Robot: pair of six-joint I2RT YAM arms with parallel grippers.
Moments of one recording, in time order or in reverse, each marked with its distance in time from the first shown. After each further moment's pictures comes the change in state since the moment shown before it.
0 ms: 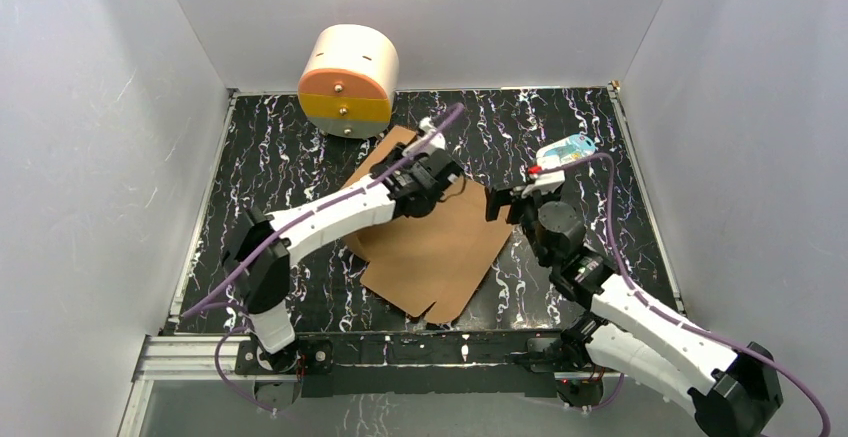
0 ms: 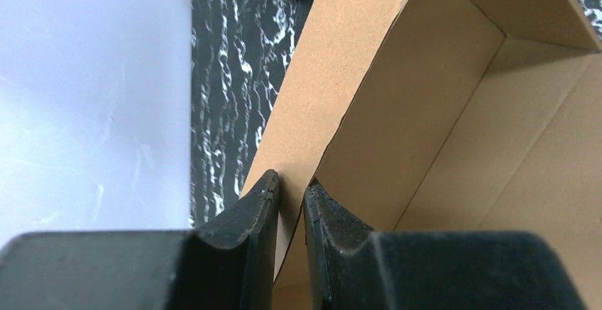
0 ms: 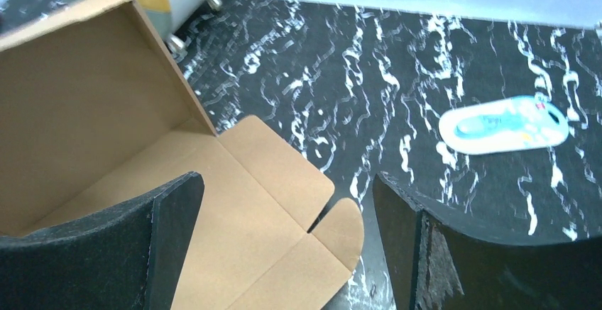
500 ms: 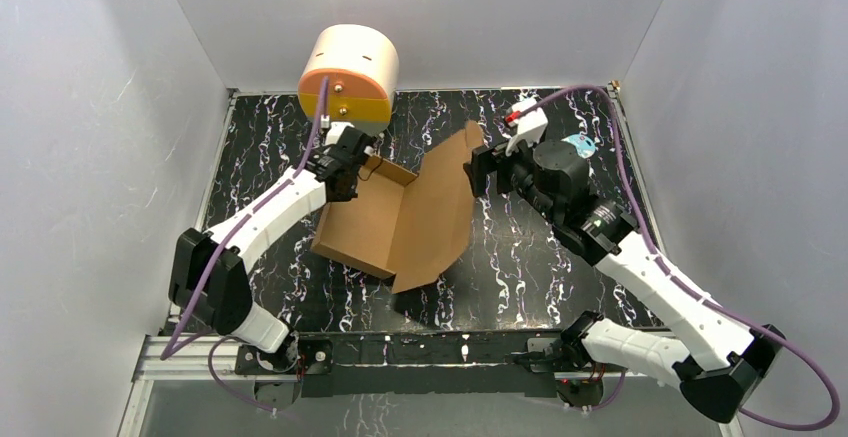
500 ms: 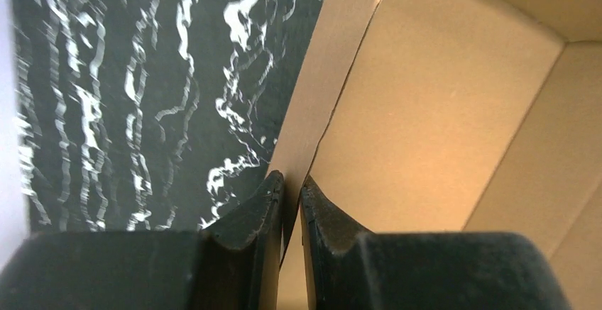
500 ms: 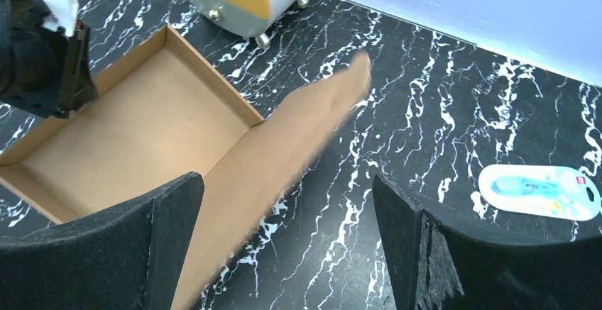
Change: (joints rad) left arm 0.389 -0.241 -0.196 -0.081 0.503 -0.301; right arm 0.000 0.189 0.600 -0.513 -0.253 -0.029
